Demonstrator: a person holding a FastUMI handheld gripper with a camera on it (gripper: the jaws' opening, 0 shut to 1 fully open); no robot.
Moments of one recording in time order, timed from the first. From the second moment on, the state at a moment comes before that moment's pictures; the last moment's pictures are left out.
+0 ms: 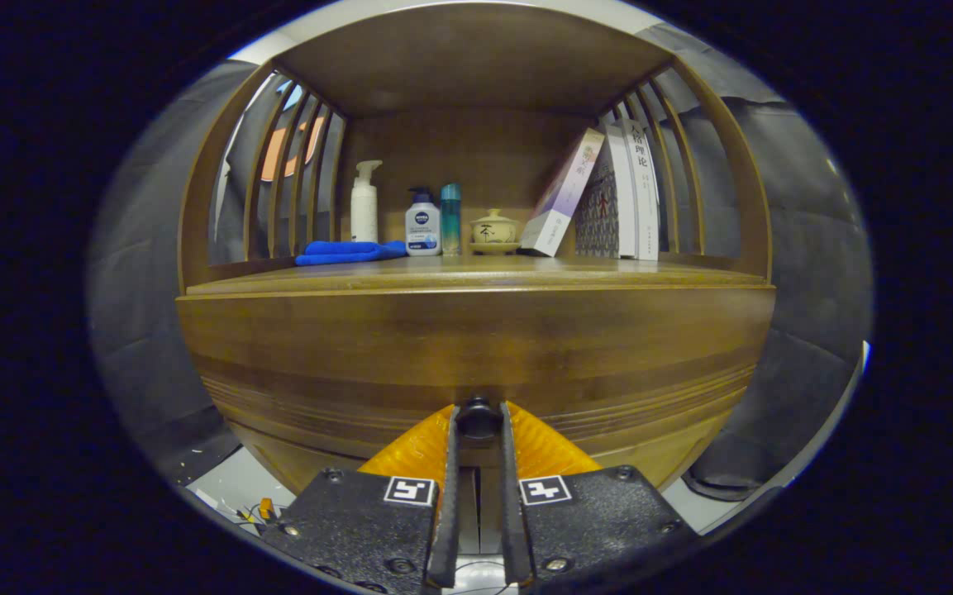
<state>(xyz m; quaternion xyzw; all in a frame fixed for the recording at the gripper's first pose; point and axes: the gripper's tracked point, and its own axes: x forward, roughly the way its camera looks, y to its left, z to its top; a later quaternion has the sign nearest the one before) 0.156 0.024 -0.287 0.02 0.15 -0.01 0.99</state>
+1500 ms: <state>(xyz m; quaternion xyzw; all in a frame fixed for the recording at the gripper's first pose) 0.008 0.018 -0.281 0.03 0.17 0.02 0.98</state>
